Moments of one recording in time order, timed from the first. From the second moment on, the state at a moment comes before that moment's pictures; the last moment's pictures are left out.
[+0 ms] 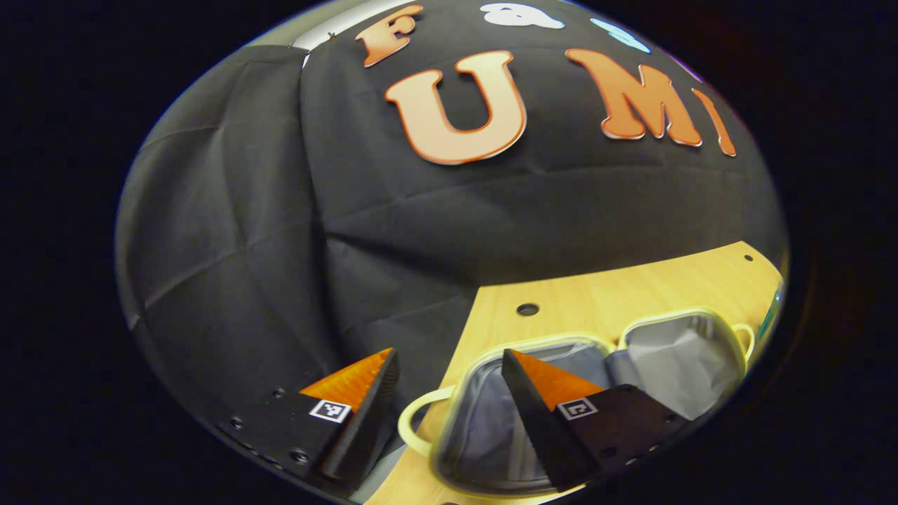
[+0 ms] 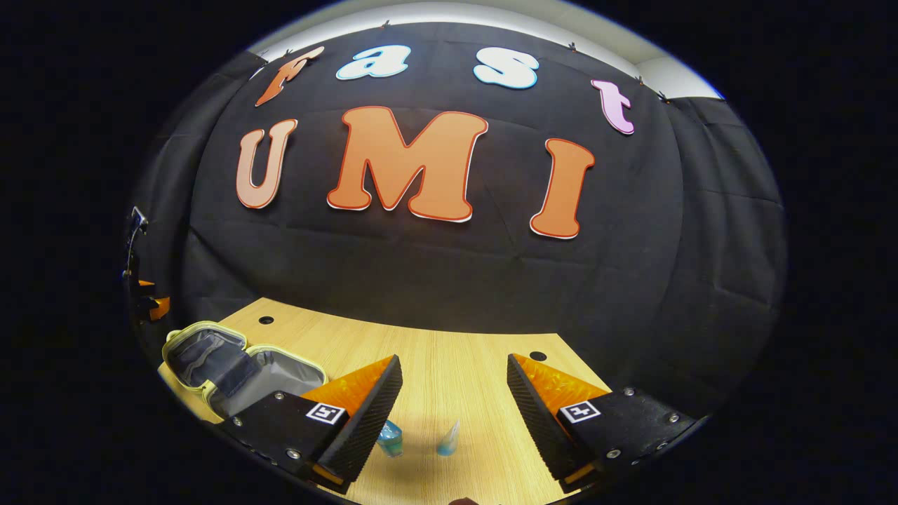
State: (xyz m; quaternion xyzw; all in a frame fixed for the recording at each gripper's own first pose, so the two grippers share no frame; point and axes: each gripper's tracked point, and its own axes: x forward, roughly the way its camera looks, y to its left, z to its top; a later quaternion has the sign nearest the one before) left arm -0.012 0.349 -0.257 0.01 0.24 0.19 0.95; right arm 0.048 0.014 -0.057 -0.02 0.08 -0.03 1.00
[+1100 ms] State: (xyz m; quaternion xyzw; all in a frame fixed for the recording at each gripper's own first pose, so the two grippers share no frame) left arm 0.034 -0.056 -0.176 0.02 0.18 -0.05 0.98; right arm 0.037 -0.053 -0.095 0.00 0.10 0.03 0.99
